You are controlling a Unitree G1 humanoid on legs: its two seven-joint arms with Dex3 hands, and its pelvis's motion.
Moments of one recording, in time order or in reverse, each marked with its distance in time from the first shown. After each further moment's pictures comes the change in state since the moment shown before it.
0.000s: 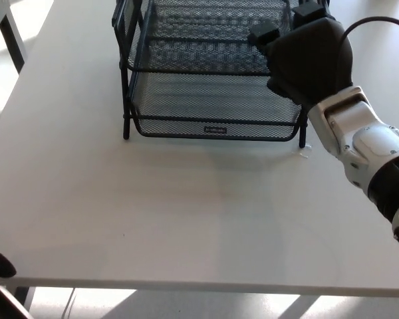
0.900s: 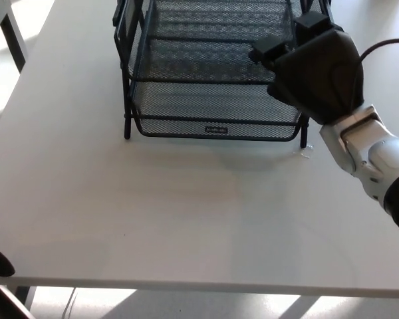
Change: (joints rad) left_arm -0.021 0.028 -0.006 0.017 -0.001 -0.018 -0.032; right_arm 0.080 -0.062 0.017 -0.045 -0.008 -0.126 -0.282
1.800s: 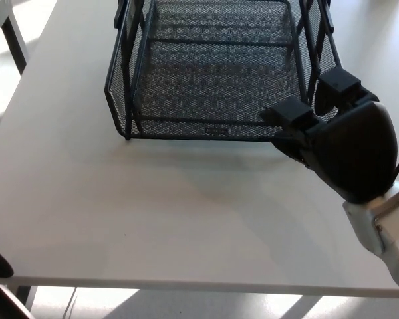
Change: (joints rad) left_arm 0.001 0.000 0.000 0.007 0.001 -0.002 -0.001; right_arm 0.523 -0.176 -0.174 -0.806 -0.057 0.079 0.074
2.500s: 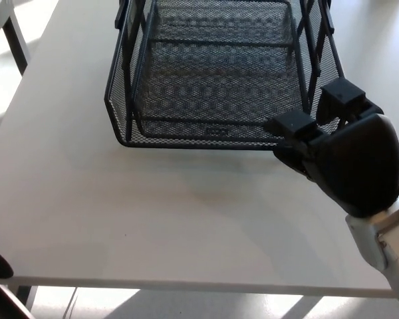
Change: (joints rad) left_arm 0.003 0.000 0.000 0.001 -0.001 -0.001 0.000; right_arm 0.090 0.011 -0.042 -0.098 -0.034 0.002 0.045
